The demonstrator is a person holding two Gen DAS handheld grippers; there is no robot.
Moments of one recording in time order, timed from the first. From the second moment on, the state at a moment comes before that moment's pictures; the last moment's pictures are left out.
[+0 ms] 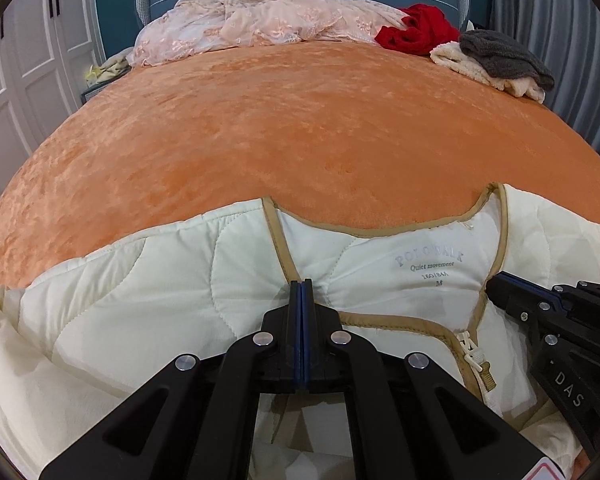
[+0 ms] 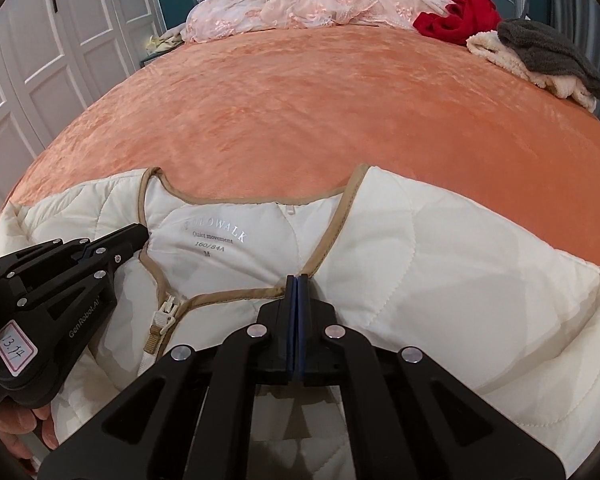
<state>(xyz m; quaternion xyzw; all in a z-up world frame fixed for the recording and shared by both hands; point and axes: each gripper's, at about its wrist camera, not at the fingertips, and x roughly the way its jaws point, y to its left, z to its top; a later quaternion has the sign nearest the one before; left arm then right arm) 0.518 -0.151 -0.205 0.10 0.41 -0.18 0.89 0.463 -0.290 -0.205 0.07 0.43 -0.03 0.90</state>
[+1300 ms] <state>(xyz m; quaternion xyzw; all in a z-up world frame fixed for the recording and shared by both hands) 0.219 0.138 -0.130 -0.12 0.52 -0.04 0.85 0.018 -0.344 -0.154 0.20 0.46 -0.13 0.85</state>
